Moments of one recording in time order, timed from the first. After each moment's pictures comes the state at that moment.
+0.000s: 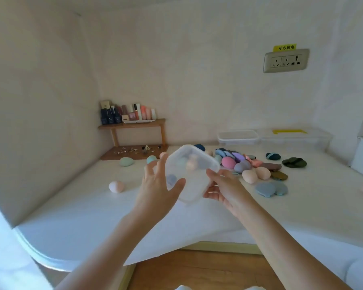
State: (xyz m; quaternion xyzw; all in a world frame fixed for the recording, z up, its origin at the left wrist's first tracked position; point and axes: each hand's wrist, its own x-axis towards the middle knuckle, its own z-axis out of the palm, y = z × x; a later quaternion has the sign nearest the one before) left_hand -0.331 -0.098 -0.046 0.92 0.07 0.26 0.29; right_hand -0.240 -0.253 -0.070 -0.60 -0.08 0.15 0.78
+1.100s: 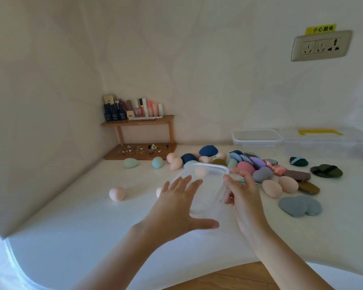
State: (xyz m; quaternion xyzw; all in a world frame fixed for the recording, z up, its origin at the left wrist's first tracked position) left_hand -0.287 -0.090 -0.057 1.00 0.00 0.03 0.08; right_hand -0.206 -0.237 -0.097 -0.59 -0.08 -0.02 0.80
